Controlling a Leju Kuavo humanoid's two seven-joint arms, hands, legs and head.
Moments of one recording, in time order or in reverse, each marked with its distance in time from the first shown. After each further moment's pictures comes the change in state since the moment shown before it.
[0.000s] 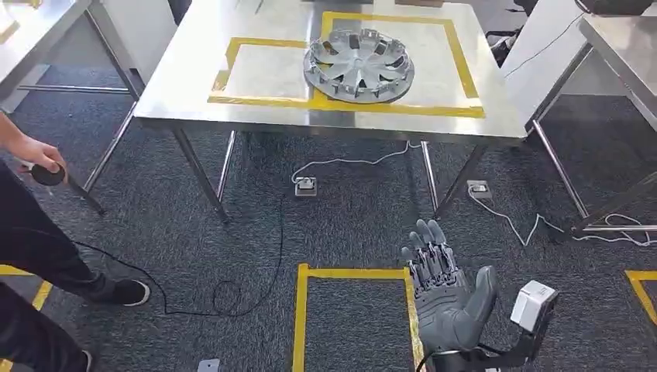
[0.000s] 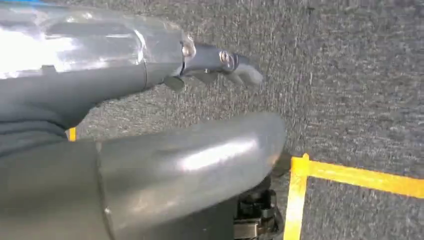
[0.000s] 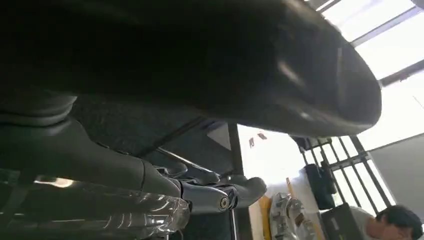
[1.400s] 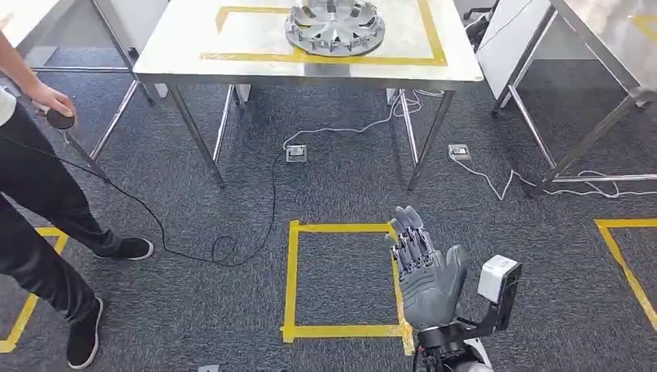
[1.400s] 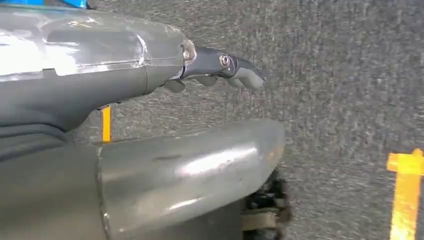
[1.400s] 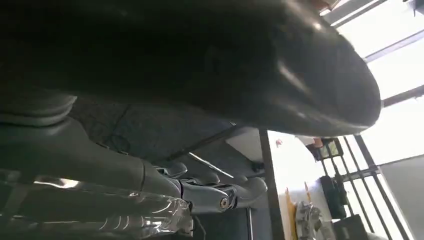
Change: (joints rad) left arm 0.000 0.010 -0.035 0.000 -0.024 -0.003 0.004; right arm -0.093 0.007 0.000 0.094 0.041 0.027 0.036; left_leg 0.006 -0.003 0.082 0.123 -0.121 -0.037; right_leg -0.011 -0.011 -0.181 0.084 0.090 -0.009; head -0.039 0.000
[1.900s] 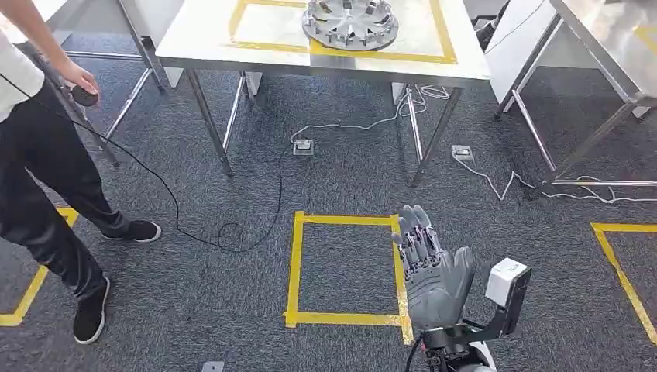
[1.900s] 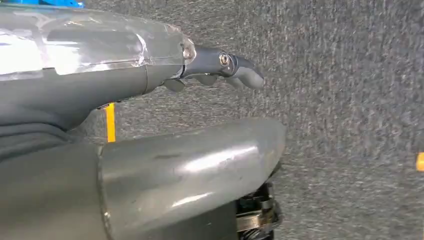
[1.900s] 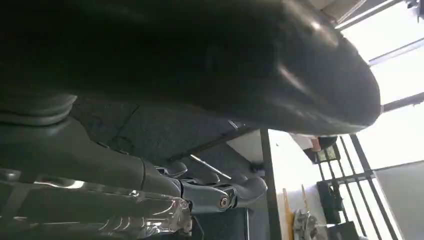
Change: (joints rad) left arm -0.004 0.009 -0.028 0.000 -0.019 -0.010 0.010; right arm -0.012 0.009 -0.010 0.006 0.051 -0.012 0.022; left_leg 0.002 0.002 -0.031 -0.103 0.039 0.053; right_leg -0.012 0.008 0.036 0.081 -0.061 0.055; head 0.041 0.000
